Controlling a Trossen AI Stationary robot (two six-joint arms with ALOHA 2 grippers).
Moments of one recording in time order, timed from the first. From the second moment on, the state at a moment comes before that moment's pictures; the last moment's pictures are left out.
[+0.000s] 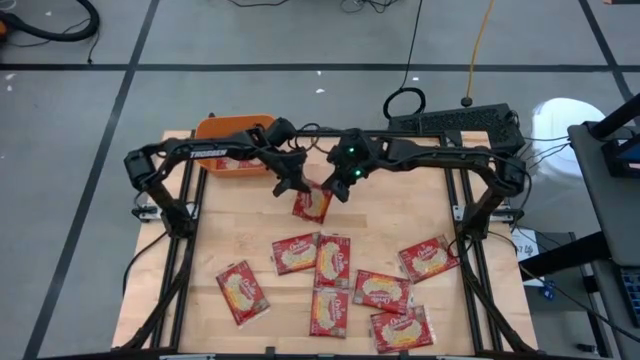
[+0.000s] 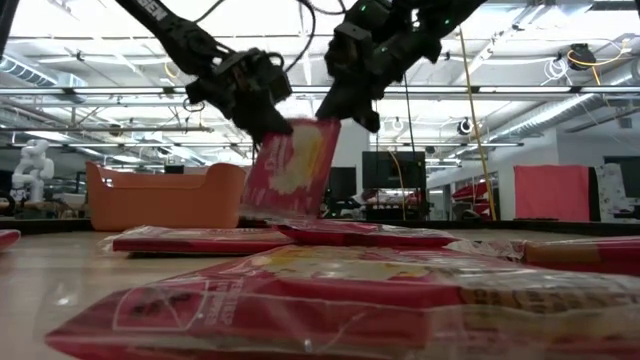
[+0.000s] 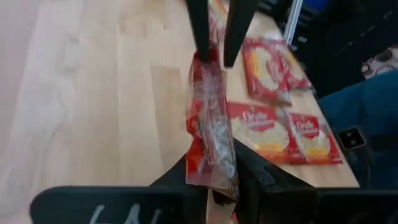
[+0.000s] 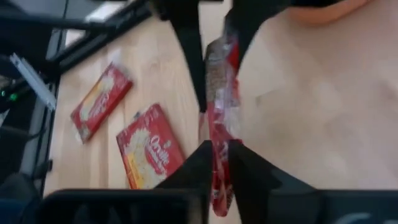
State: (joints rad) left arm 0.53 1.66 1.09 -0.32 0.90 0.22; right arm -0.33 1.66 1.26 -0.34 -0.38 0.27
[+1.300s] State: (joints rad) left arm 0.57 1.23 1.09 0.01 0.79 -0.58; right arm -0.33 1.38 1.26 -0.06 -0.34 0.58
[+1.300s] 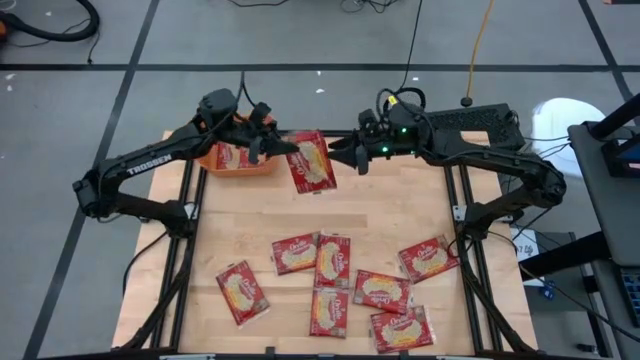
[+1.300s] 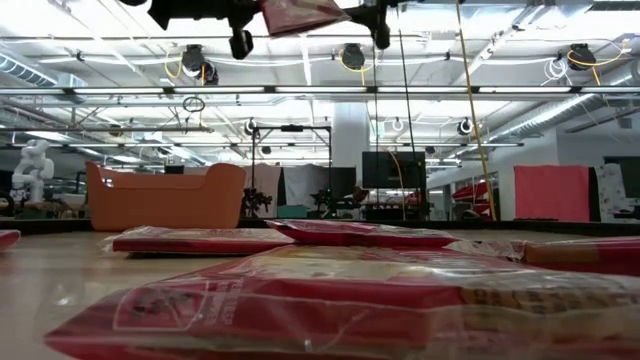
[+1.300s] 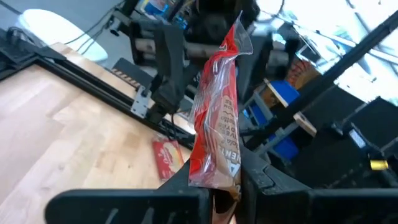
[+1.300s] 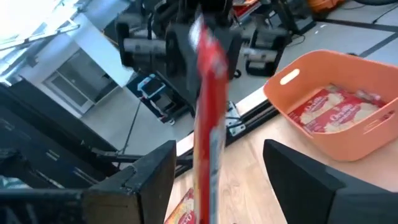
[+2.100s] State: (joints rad) left arm 0.58 1.23 1.09 0.01 0.76 -0.58; right arm -0.30 1.48 1.26 0.04 -0.35 0.58
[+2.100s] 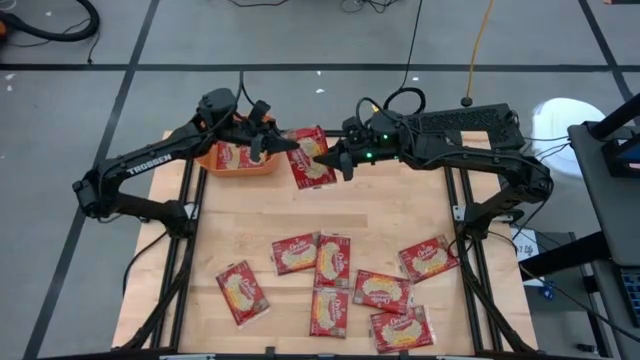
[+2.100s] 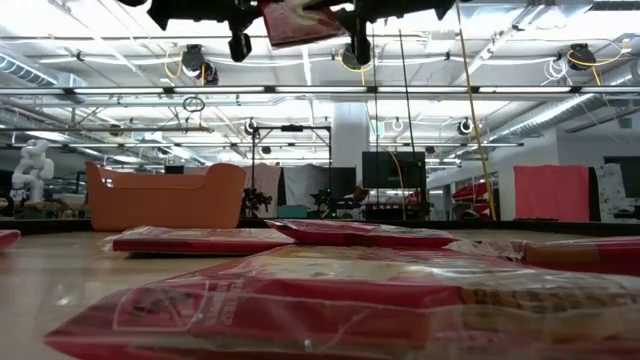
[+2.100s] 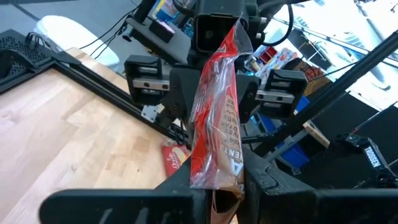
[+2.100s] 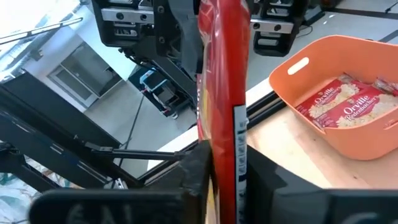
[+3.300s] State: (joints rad) left arm 0.47 1.18 1.09 0.12 0.43 -0.60; right arm -0.36 1.48 1.26 0.30 -0.34 0.78
